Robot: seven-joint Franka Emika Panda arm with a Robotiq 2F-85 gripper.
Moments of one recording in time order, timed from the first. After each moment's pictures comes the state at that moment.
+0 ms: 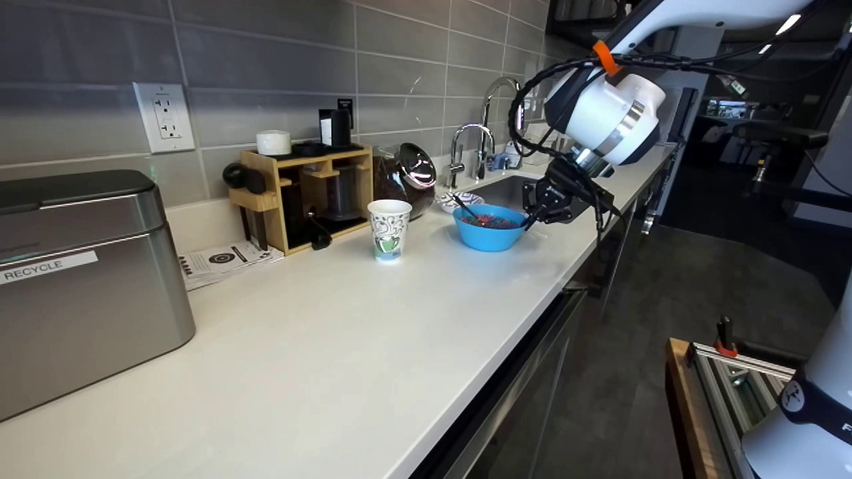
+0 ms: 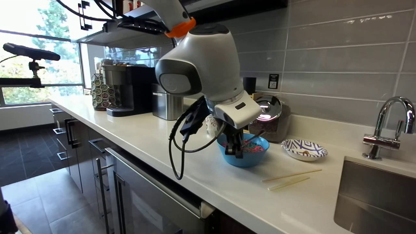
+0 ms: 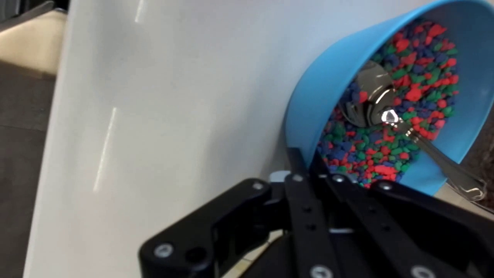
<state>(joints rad) -0.21 -0.02 -0.36 -2.55 0.95 2.90 -0.07</state>
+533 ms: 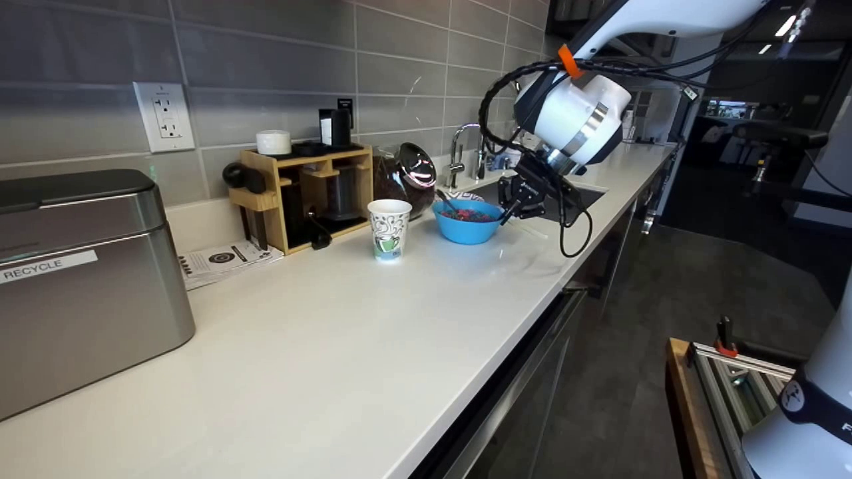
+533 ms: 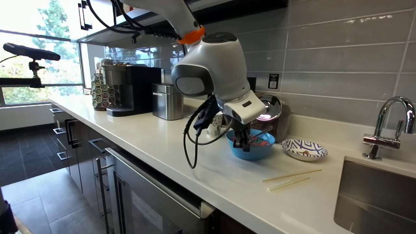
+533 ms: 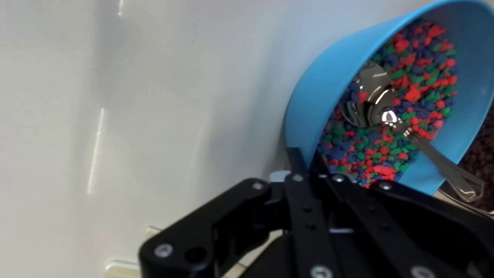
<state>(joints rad) -0.18 0.10 -0.32 -2.41 1.00 2.92 0.01</state>
